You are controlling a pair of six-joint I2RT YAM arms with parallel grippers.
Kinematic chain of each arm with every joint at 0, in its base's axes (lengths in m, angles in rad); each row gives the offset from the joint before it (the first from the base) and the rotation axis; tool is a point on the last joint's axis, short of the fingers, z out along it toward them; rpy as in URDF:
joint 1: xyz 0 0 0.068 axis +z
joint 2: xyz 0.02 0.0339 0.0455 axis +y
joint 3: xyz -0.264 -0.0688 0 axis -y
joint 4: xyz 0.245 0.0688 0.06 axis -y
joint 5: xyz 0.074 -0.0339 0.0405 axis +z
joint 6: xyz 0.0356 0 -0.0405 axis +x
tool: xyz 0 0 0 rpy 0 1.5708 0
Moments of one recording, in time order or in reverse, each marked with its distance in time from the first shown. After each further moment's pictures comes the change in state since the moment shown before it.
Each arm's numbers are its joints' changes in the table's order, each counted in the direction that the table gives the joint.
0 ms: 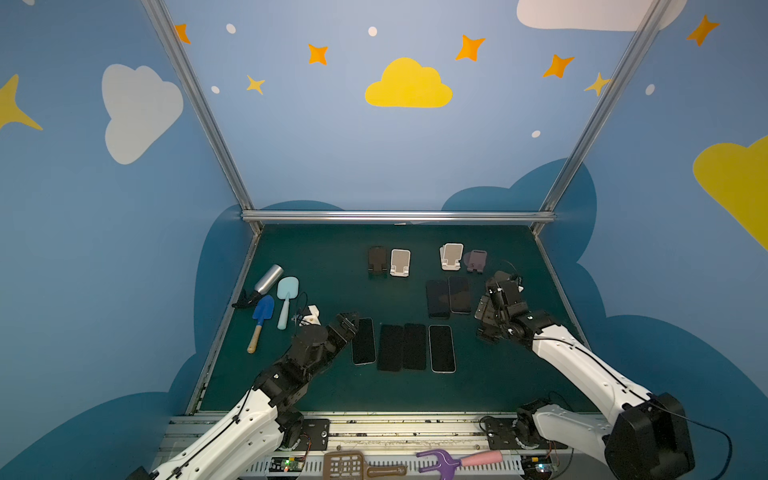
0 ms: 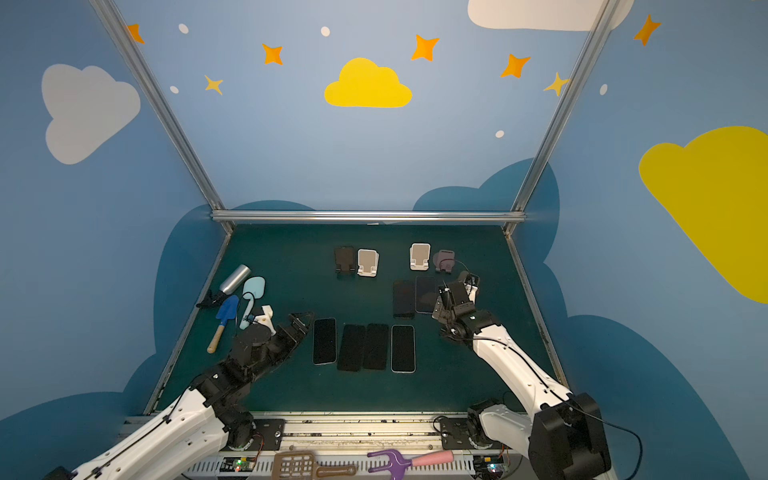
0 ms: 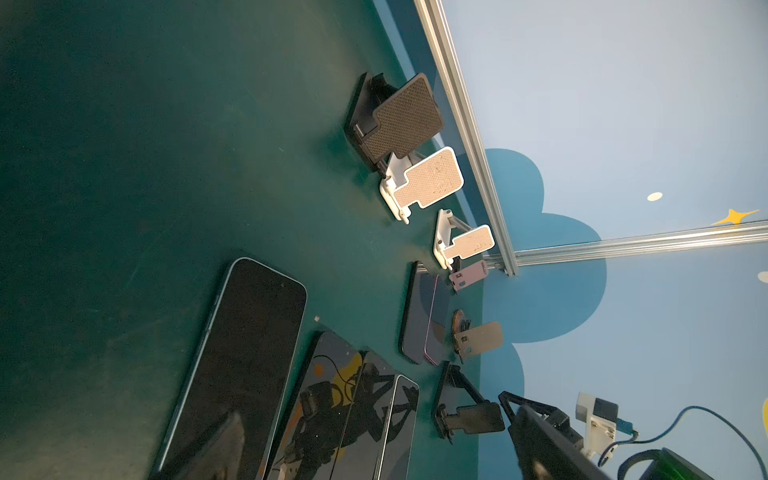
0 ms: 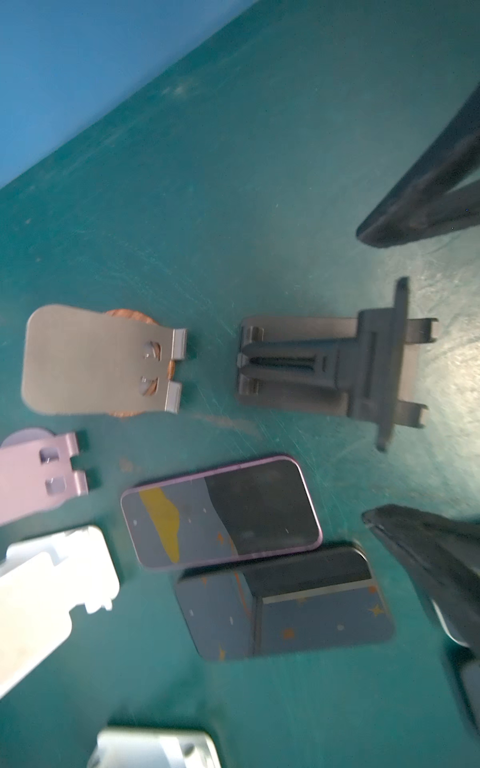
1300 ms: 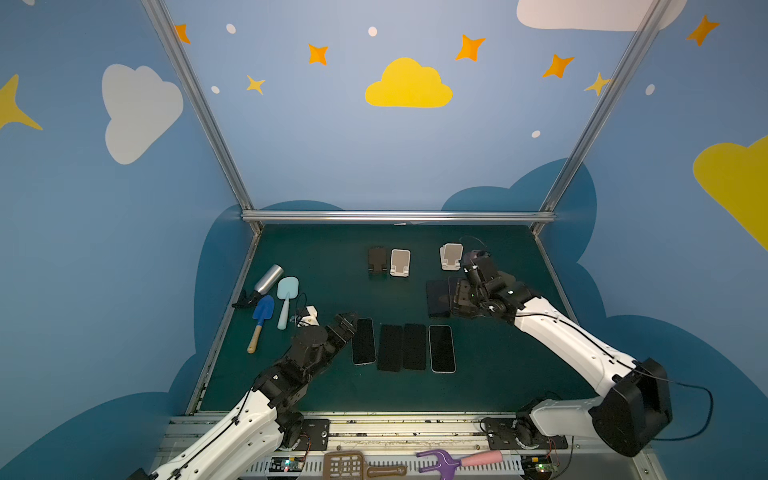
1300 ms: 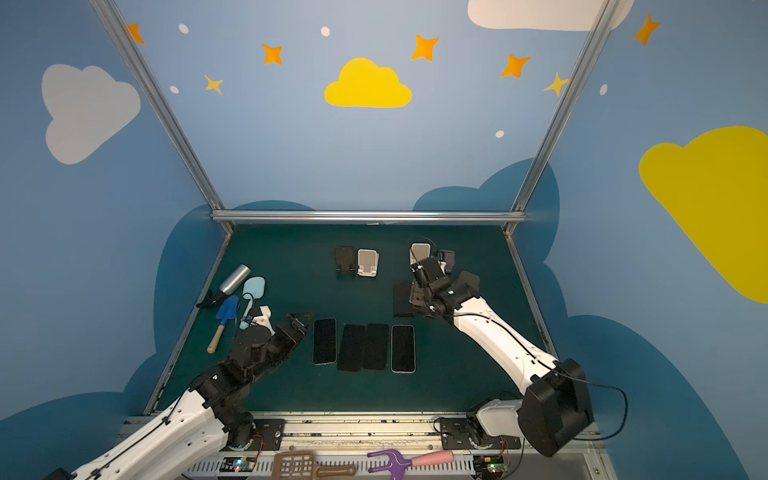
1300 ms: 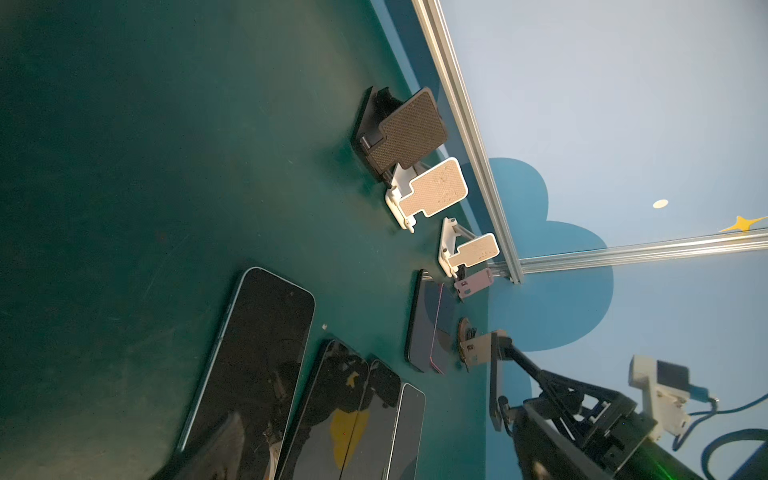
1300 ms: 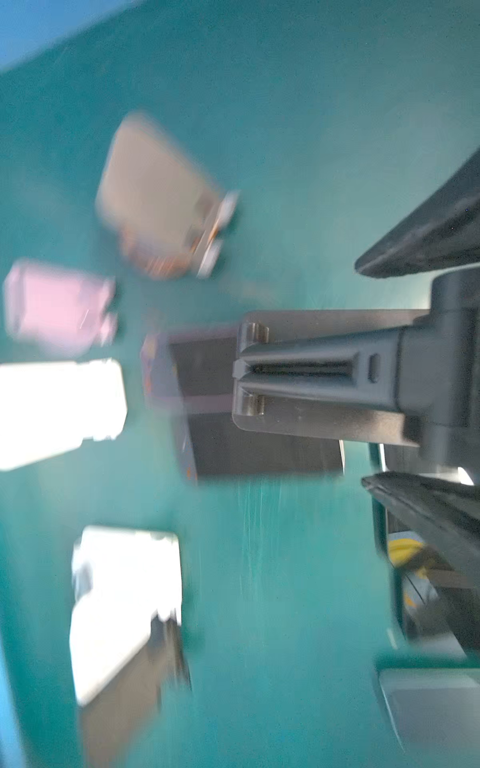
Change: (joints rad) left arm 0.000 -0.023 -0.005 -0.019 0.033 0.008; right arm 0.247 0.230 0.386 -0.096 0.087 -0.049
